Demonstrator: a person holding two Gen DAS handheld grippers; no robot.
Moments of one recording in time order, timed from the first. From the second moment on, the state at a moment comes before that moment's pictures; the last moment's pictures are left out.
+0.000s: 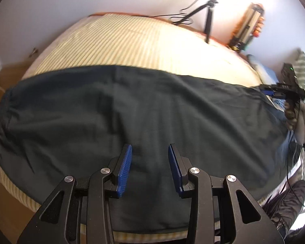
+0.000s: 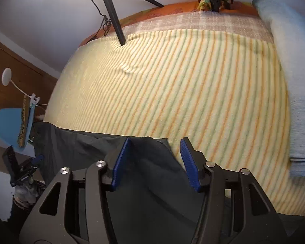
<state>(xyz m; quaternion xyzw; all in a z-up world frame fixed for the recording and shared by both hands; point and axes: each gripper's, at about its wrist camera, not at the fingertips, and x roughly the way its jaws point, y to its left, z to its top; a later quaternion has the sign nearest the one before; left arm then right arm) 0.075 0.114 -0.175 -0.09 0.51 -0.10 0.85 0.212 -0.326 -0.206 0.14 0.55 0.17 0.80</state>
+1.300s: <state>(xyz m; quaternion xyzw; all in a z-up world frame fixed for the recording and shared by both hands) 0.004 0.353 -0.193 -0.47 0.41 0.06 0.78 0.081 -0.167 -0.100 0.03 0.44 0.22 0.87</state>
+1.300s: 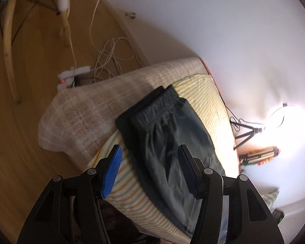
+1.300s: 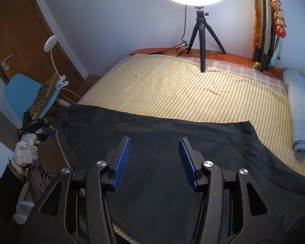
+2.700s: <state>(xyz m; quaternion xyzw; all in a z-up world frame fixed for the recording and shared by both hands) 0.042 0.220 -0.140 -0.15 0.34 0.03 0.93 0.074 -0.129 -0.124 0.03 0.48 0.22 0.85</state>
